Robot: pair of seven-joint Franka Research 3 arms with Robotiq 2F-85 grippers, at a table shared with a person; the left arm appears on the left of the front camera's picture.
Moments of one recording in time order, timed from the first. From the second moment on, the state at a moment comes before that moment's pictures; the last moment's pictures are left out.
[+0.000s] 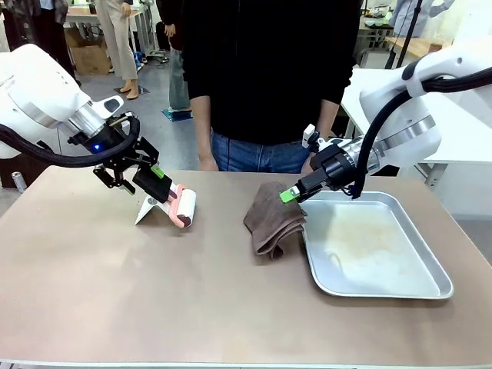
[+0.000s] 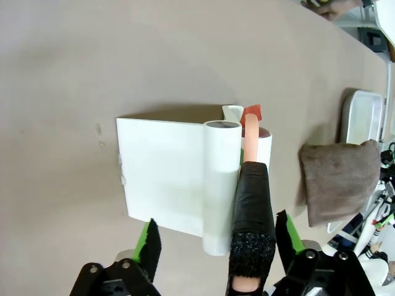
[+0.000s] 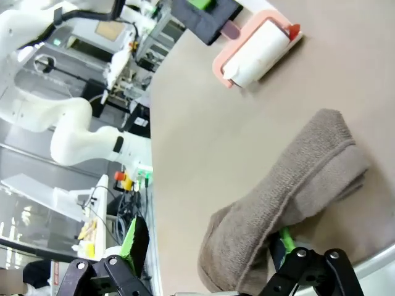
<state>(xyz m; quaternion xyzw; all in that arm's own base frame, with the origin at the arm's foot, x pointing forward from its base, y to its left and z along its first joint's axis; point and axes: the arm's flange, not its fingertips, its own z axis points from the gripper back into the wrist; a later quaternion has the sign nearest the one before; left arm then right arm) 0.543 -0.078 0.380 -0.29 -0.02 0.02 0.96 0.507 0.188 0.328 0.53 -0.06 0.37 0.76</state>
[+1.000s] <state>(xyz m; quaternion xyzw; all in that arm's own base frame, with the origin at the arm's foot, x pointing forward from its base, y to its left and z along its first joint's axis) 0.495 -0.008 0.482 -0.40 -0.12 0.03 0.91 0.489 0.162 0.414 0.36 -0.15 0.44 0.80</state>
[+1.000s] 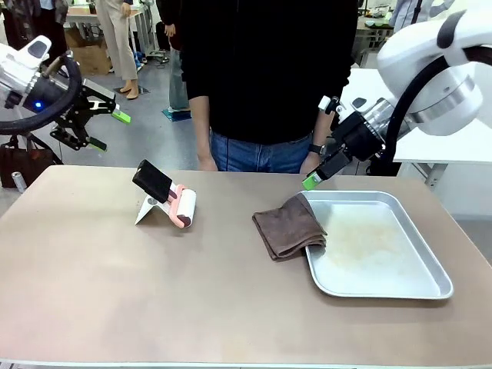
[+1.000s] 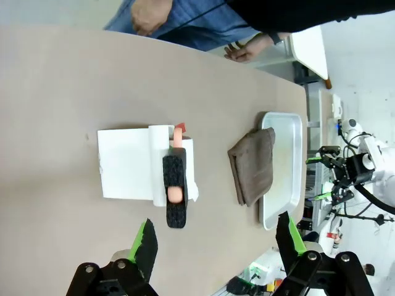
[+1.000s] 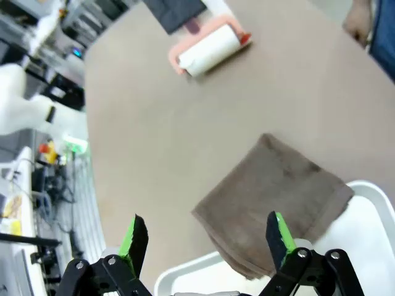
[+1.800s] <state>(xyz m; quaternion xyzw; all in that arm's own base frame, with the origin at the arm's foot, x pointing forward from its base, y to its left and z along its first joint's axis) 0.349 0.094 0.512 -0.53 -0.10 -0.01 0.84 0.396 0.017 0.451 0.54 -0.23 0.31 0.74</state>
